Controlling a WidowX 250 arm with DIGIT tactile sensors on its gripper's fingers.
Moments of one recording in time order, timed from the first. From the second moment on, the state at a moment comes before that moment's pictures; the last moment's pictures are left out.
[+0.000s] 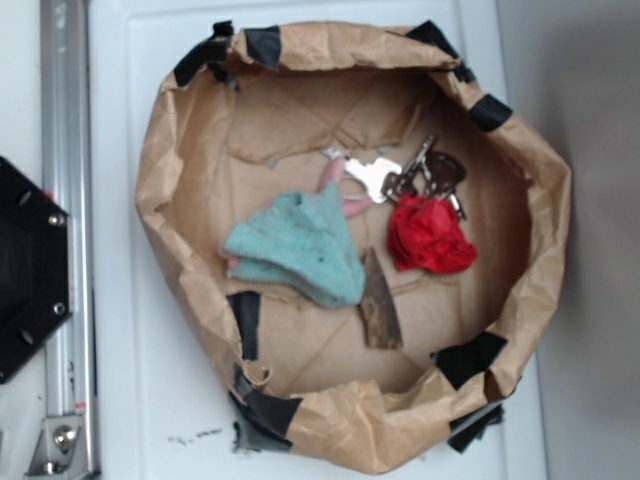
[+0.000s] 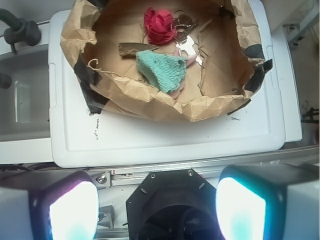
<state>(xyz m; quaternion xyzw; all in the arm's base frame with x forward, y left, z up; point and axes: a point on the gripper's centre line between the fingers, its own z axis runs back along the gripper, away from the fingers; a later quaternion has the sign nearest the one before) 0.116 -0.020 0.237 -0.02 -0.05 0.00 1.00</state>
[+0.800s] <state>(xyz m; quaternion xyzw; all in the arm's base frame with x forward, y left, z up) 0.217 0.023 0.175 0.09 0.05 -0.19 0.98</state>
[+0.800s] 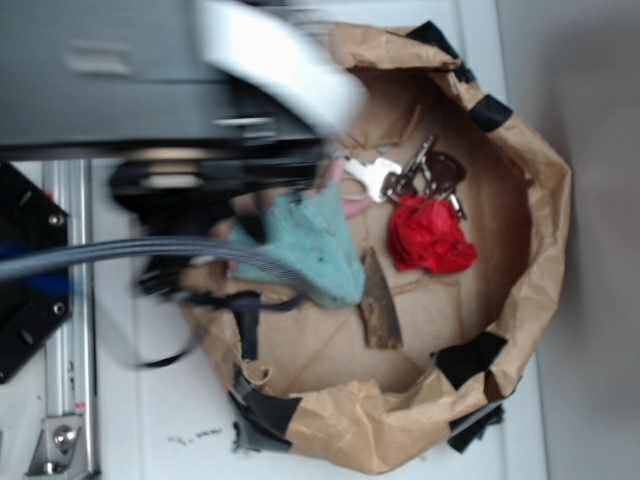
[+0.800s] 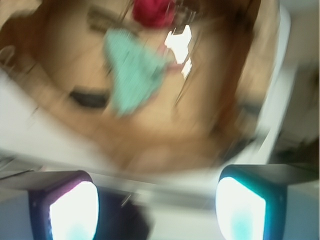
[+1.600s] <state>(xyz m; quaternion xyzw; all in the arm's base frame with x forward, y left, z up) 0.256 -0.022 0.061 0.00 0.02 -0.27 0.96</state>
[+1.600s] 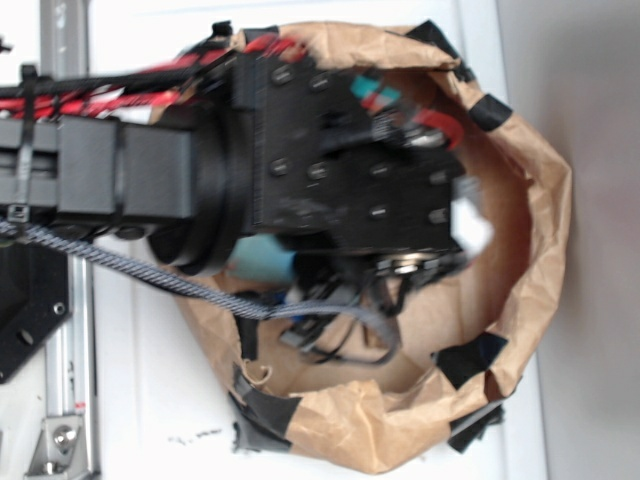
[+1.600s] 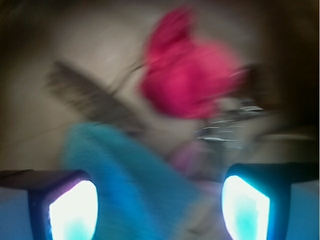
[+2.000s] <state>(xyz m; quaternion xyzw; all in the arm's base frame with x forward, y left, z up) 0.233 -0.030 0.043 -0.01 0.02 -0.28 0.96</state>
